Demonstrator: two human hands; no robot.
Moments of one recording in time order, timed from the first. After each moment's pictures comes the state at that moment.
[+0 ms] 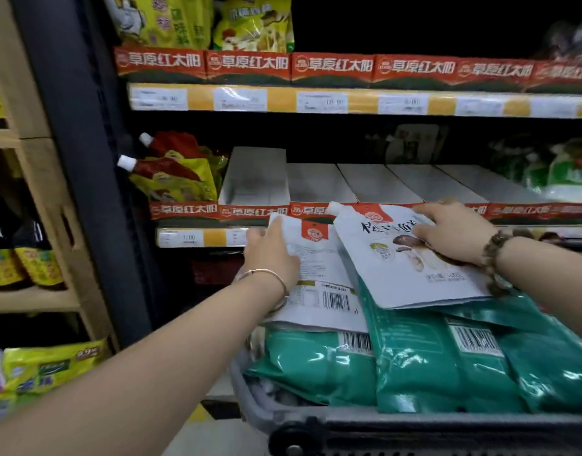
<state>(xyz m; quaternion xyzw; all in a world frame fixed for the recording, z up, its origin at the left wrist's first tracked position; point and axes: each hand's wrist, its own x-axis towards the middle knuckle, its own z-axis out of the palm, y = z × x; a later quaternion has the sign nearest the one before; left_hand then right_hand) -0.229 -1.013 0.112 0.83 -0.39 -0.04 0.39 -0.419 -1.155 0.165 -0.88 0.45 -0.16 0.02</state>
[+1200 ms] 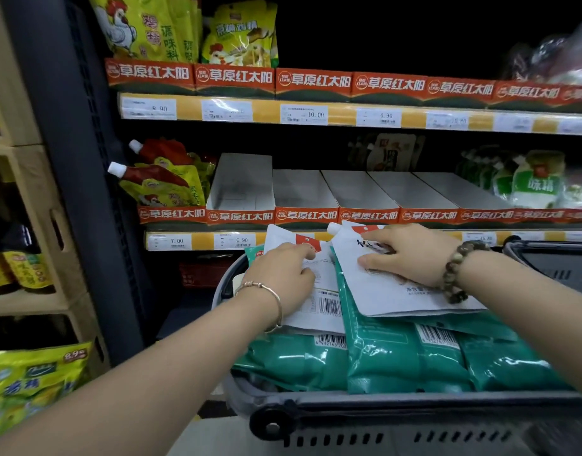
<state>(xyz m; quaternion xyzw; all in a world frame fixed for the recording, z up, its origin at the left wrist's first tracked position) -0.268 -1.000 0.114 0.78 -0.56 0.03 0.28 -0.434 -1.129 0.162 -0.94 0.34 -0.07 -0.04</state>
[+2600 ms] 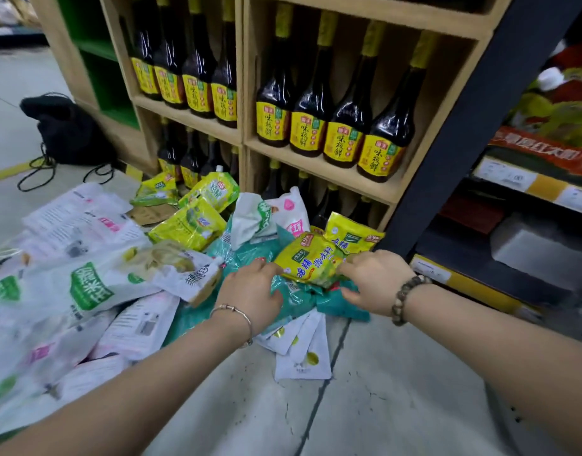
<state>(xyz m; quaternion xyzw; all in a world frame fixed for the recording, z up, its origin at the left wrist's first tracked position) -0.006 -0.533 -0.044 0.94 -0.26 -0.02 0.21 -0.059 -0.748 -0.006 -0.99 -0.10 0.01 -0.13</state>
